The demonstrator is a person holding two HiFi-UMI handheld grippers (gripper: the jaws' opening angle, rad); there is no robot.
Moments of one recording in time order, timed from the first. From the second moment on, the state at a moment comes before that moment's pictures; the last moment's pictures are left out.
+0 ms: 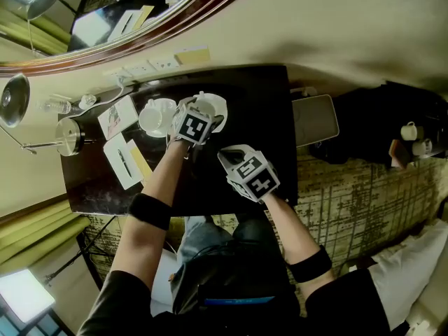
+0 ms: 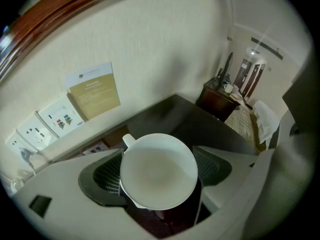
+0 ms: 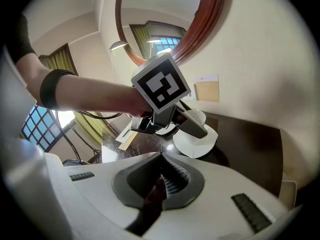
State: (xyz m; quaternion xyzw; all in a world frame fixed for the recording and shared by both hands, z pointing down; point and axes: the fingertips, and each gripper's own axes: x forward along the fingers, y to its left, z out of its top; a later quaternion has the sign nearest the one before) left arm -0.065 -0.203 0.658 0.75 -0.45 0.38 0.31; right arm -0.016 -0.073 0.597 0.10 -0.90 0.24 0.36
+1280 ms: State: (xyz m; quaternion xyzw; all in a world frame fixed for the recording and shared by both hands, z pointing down) left arm -0.120 -0.041 0.543 0.75 -0.55 0.31 0.21; right arm -0.010 -0.053 0.546 0.21 -0.90 0.23 0.32
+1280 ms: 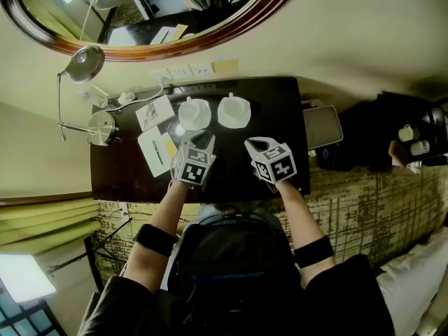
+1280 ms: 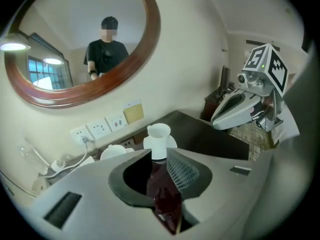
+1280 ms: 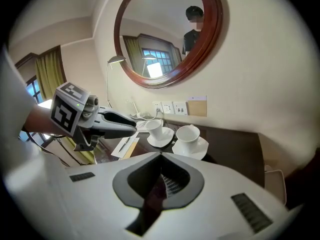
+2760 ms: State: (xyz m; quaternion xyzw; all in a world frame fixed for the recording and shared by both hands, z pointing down) left arm -0.206 0.049 0.500 0.71 -0.63 0.18 0.25; right arm 0.019 -0.032 0.506 0.31 -0.89 0.17 0.28
